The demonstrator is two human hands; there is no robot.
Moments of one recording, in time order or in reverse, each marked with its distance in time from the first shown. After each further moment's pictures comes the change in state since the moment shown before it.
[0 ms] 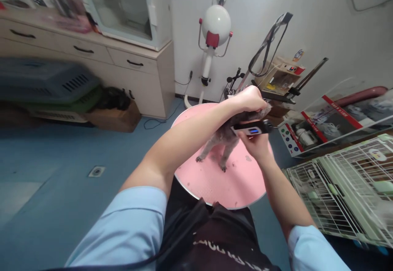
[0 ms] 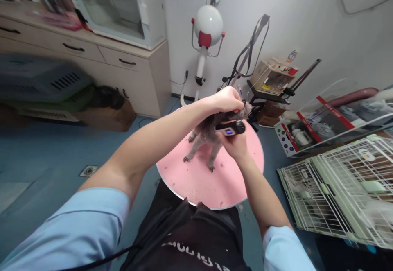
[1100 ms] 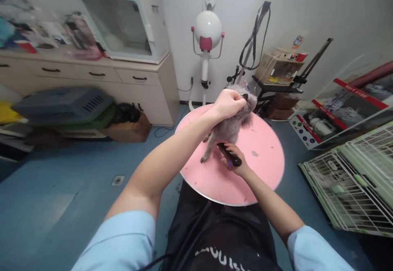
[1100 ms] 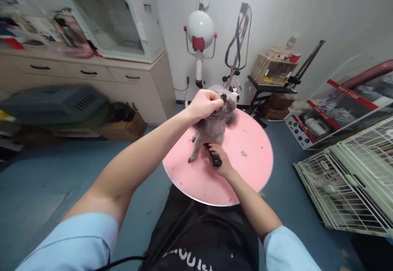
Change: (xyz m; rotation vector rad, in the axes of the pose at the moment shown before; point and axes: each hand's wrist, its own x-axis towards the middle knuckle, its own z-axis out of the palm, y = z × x) left_hand -0.047 -0.021 0.001 -0.132 0.192 -0.025; right_hand -0.109 0.049 0.078 0.266 -0.078 0.011
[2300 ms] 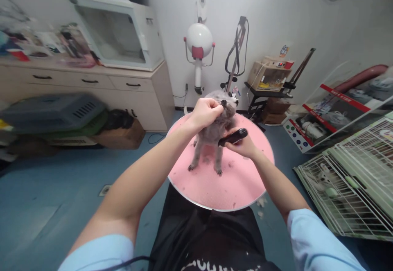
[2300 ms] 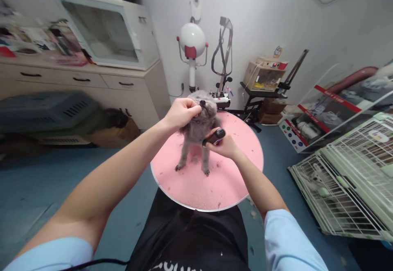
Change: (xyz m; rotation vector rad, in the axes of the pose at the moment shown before) left_hand -0.015 -0.009 -0.001 -0.009 0.173 0.005; right_hand 0.091 -0.044 -0.091 0.021 -0.161 0.040
